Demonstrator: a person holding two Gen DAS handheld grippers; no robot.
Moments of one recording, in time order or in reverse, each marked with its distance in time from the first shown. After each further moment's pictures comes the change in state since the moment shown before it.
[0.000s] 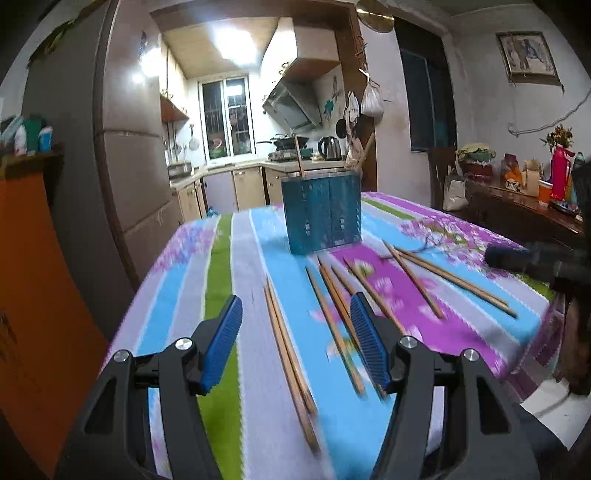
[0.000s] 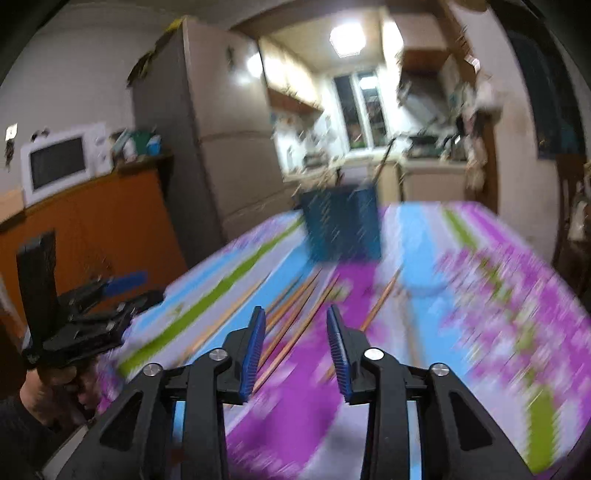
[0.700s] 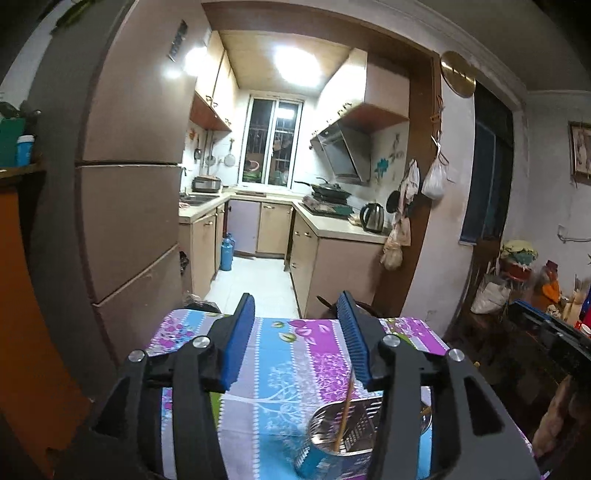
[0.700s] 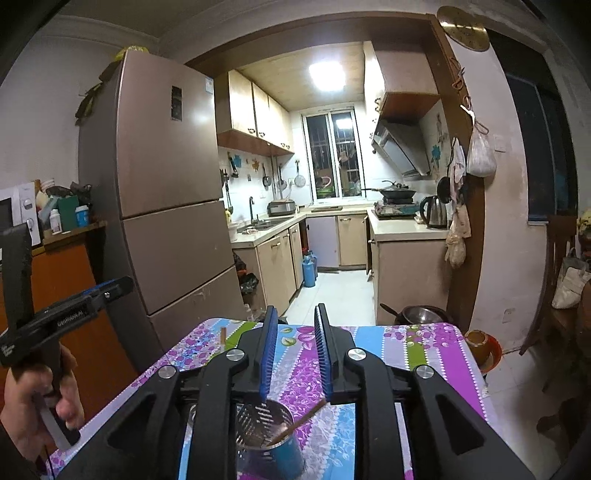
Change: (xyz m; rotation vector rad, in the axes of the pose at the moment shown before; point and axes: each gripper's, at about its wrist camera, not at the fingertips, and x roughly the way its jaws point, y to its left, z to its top) left arm 0.165 0.066 0.266 -0.244 -0.140 0.076; right arm 0.102 -0.129 0.299 -0.022 -0.214 -0.163
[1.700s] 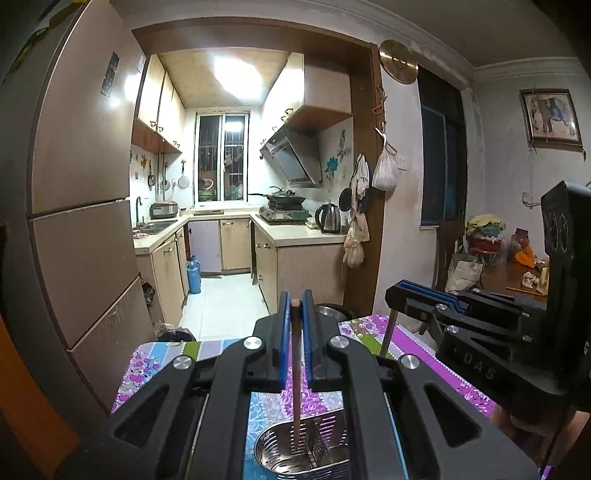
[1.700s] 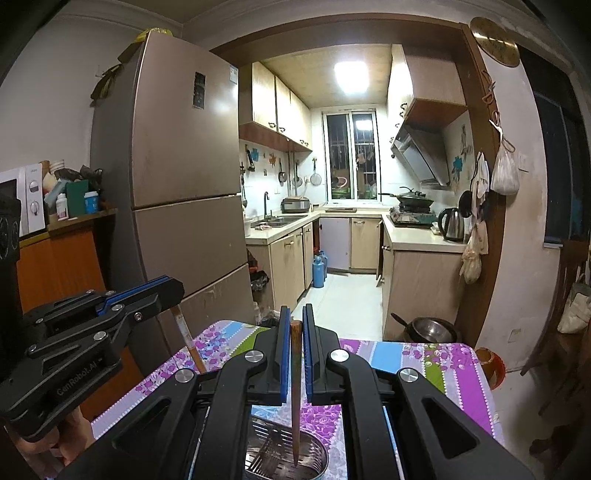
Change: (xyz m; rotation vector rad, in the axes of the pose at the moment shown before) left arm 0.015 -0.065 0.005 0.157 -0.020 -0.145; right arm 0.056 0.044 0.025 -0.080 0.039 0.027
